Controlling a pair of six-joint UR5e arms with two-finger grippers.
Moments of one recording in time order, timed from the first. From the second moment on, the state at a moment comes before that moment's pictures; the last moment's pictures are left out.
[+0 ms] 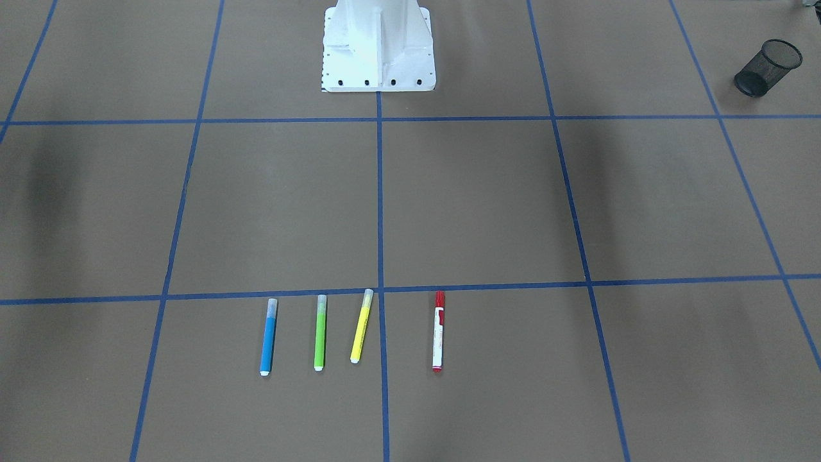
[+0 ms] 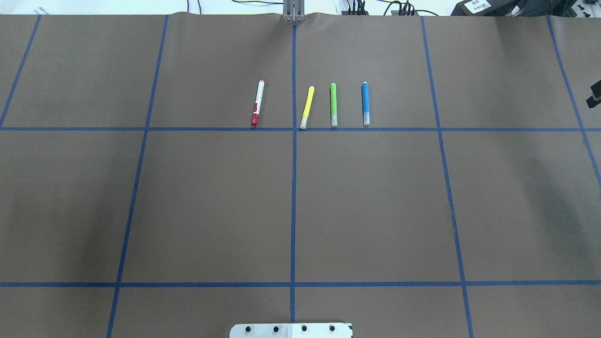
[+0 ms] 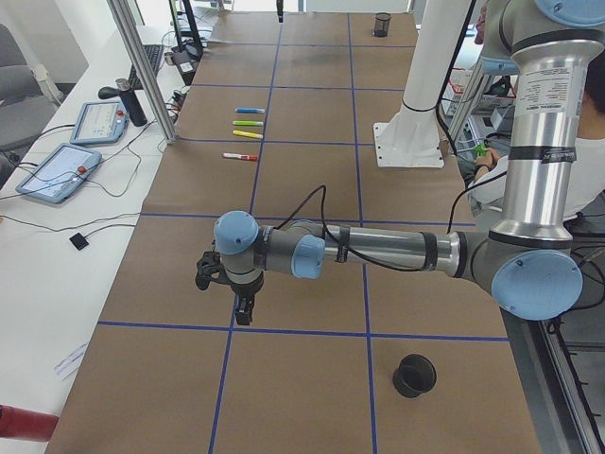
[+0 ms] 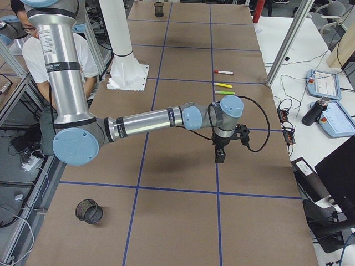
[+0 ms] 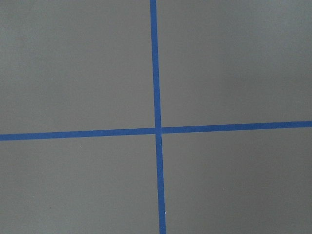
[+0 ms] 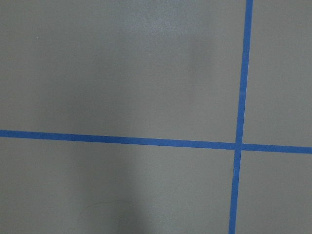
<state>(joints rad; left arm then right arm) -1.49 -1.59 -1.60 -1.67 -2.34 -0.09 1.39 -1.41 1.64 -1.65 2.29 0.19</state>
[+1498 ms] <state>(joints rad) -1.46 -1.52 -1.71 -1.67 -2.41 -0.10 1.39 -1.41 1.67 -1.65 2.33 0.19</state>
